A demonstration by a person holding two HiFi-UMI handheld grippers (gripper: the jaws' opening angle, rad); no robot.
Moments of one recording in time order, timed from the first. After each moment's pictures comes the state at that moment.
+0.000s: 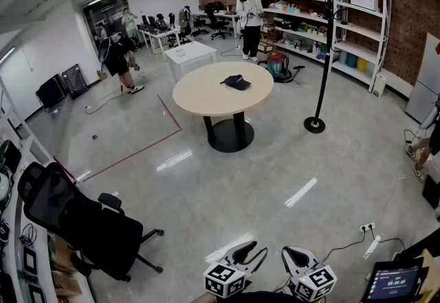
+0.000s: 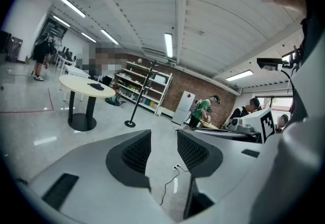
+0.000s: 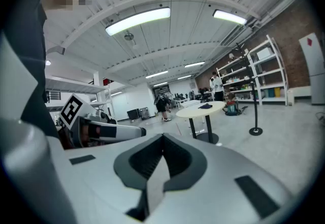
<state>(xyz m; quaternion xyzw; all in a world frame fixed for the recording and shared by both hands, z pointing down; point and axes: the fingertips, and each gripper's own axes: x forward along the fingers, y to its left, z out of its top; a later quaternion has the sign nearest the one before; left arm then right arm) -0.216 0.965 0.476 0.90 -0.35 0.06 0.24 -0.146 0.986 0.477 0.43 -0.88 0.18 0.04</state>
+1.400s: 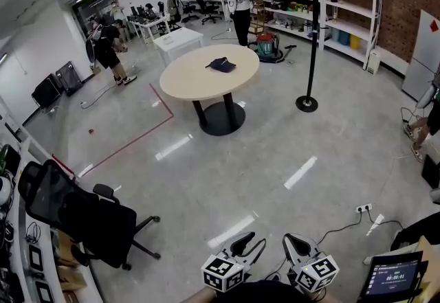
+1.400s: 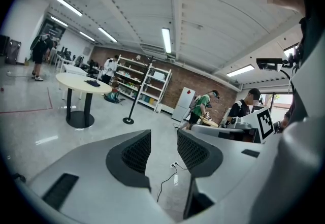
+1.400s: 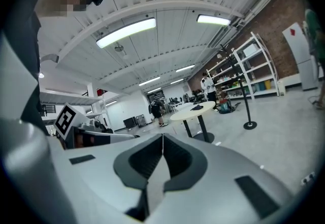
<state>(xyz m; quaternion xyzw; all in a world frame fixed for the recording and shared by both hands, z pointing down) -0.129 0.988 0.492 0.90 -0.36 0.07 0.23 -0.050 1.000 0.490 0.45 -0.87 0.20 -0.01</state>
